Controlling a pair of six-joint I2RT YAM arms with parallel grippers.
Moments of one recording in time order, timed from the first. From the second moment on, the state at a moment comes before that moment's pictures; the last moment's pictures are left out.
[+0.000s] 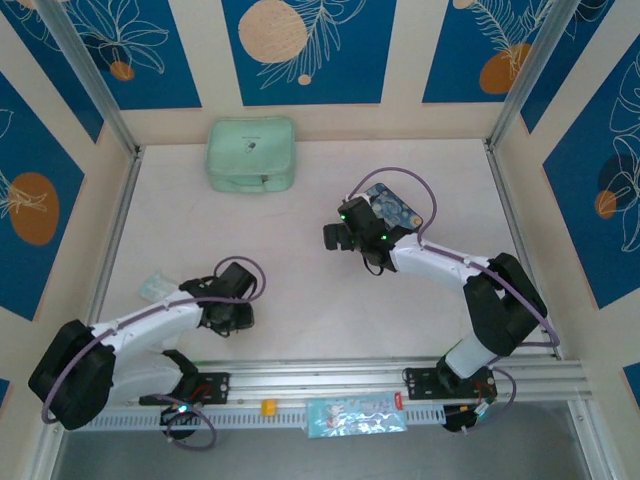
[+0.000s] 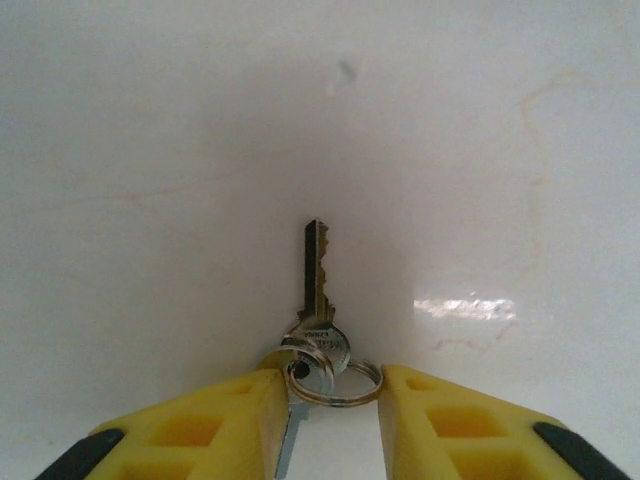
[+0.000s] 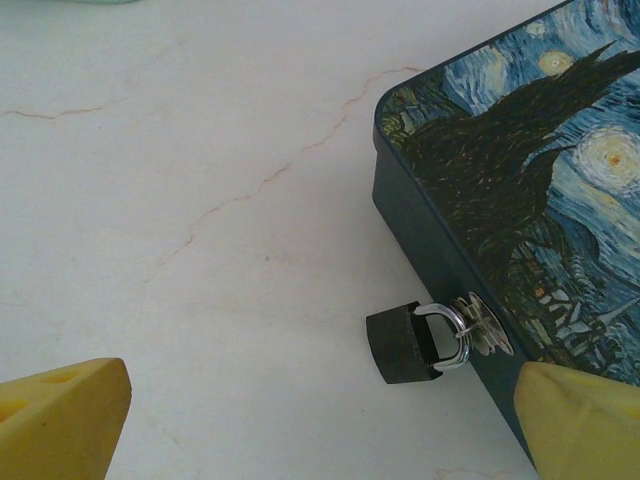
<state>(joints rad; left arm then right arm) -0.67 1.16 0.51 -0.68 -0.03 -0.79 0.67 1.56 0.98 -0.25 0.30 0.40</state>
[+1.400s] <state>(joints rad) -0.09 1.08 0.49 -0.26 0.09 -0.86 1.16 2.00 1.47 -0.65 0.14 0.66</state>
